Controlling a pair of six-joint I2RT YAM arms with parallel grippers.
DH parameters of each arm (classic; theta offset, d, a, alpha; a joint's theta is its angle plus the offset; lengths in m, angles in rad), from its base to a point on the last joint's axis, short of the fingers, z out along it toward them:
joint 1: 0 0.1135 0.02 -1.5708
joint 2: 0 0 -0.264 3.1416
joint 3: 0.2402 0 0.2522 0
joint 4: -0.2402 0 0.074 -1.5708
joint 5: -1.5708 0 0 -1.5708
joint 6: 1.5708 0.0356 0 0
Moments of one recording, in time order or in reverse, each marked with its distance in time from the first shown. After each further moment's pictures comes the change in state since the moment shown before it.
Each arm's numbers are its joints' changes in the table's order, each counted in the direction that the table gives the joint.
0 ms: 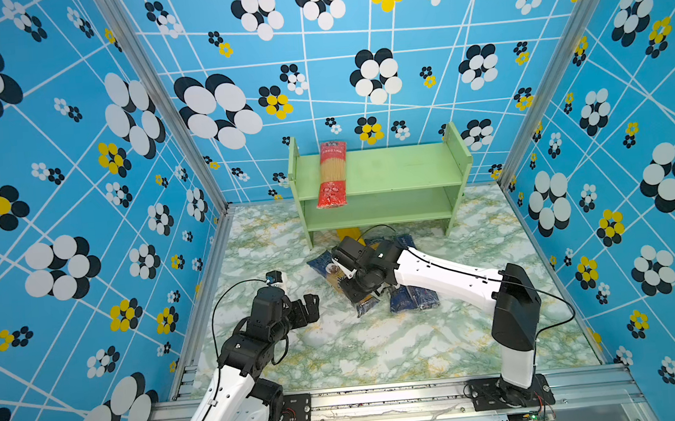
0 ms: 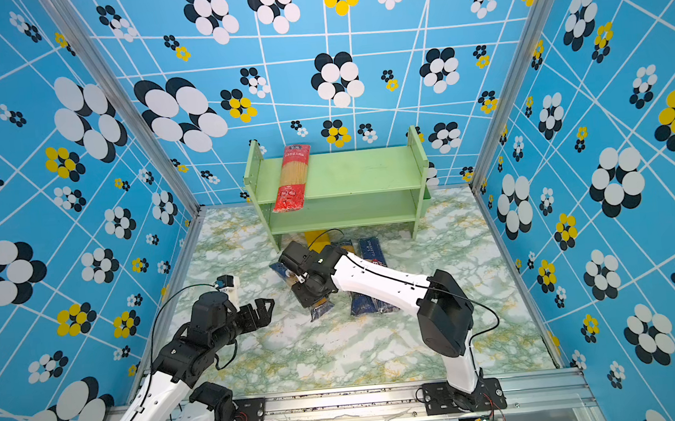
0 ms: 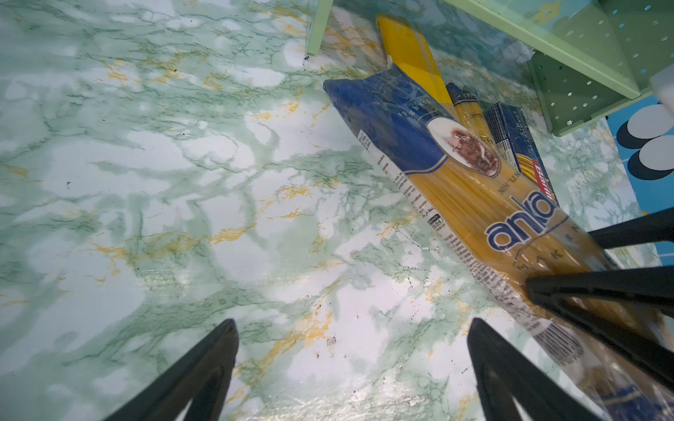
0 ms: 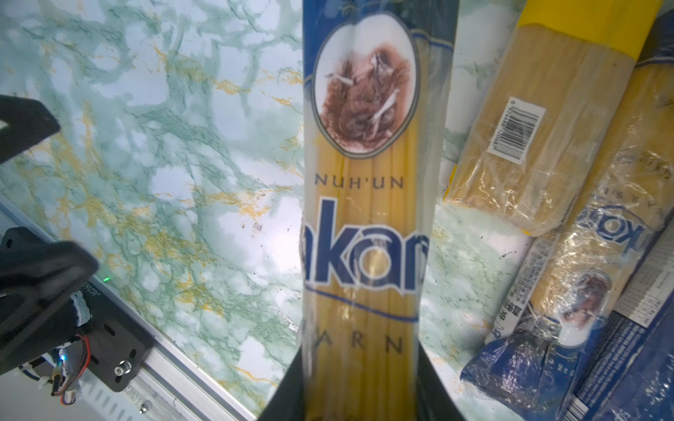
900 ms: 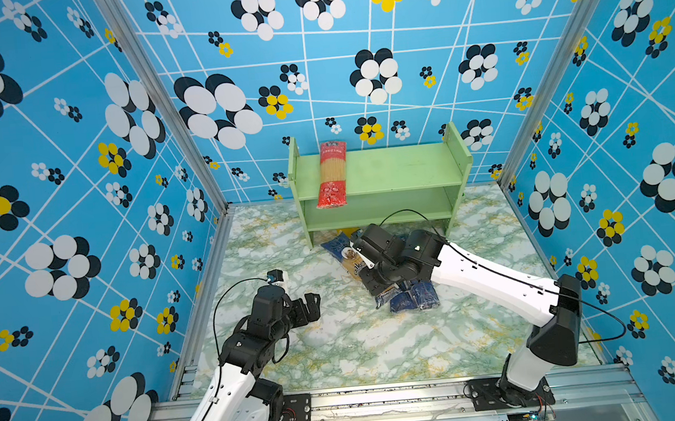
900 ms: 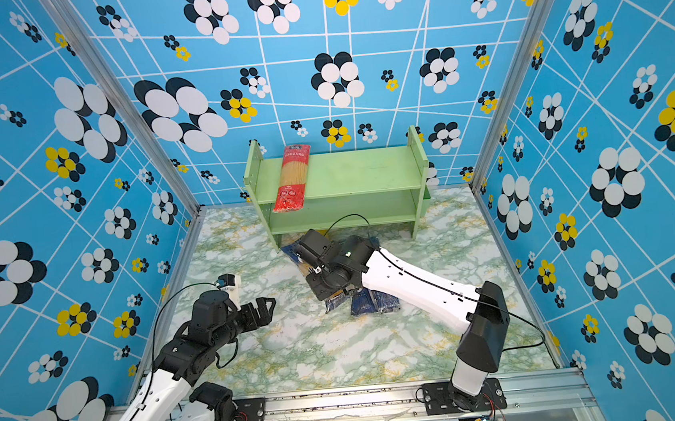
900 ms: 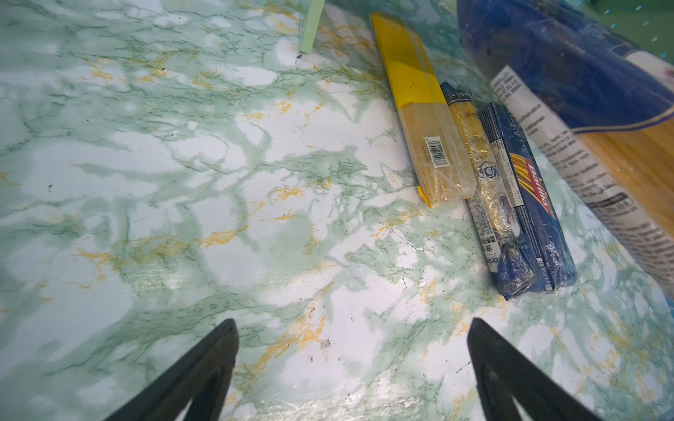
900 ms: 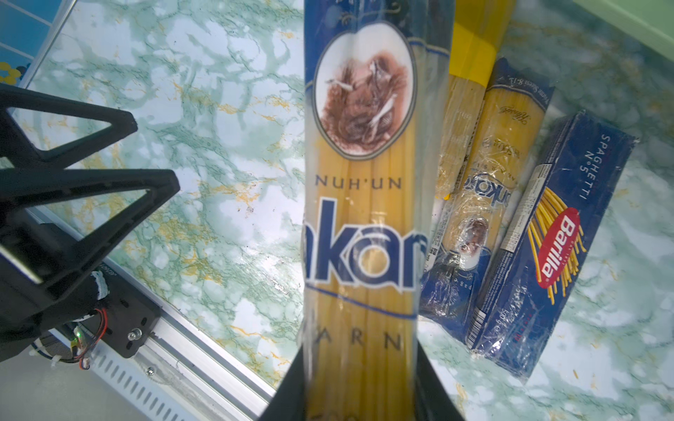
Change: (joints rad) left arm 0.006 0.015 0.000 0.028 -0.024 0.000; right arm -0.006 -0.229 -0.006 -0.142 -0.111 0.004
